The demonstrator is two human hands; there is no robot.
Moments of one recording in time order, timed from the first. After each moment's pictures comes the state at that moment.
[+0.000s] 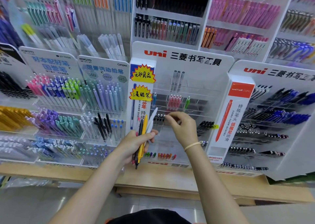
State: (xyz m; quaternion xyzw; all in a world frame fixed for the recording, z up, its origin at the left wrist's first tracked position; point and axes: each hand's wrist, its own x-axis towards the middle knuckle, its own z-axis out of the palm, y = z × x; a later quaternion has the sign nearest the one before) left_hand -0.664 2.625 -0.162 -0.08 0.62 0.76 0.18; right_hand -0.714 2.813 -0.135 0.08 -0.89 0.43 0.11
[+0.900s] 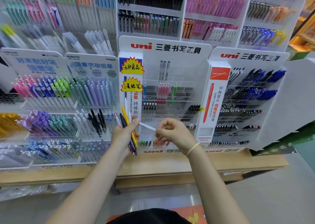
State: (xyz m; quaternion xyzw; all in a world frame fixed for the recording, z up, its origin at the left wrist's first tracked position) left_hand -0.638 2.628 -0.151 -0.25 0.53 0.81 0.06; right_hand -0.628 2.807 -0.110 -0.03 -0.72 0.68 -0.17
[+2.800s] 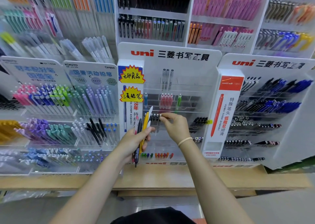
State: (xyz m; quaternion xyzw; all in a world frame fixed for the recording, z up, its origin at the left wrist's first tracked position) left_hand -0.681 2.637 -0.169 -0.09 0.63 0.75 0.18; right_hand -0.724 2.814 -0.148 0.04 -0.90 0.42 0.08
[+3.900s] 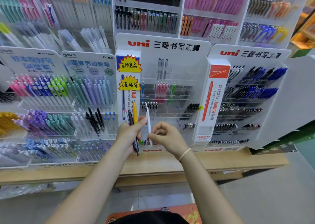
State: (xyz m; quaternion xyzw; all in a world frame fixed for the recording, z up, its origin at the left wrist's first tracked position) left_hand -0.649 2.643 -0.160 -0.19 0.57 0.79 0.09; right_hand -0.623 2.798 -0.135 0.00 -0.76 0.64 -0.14
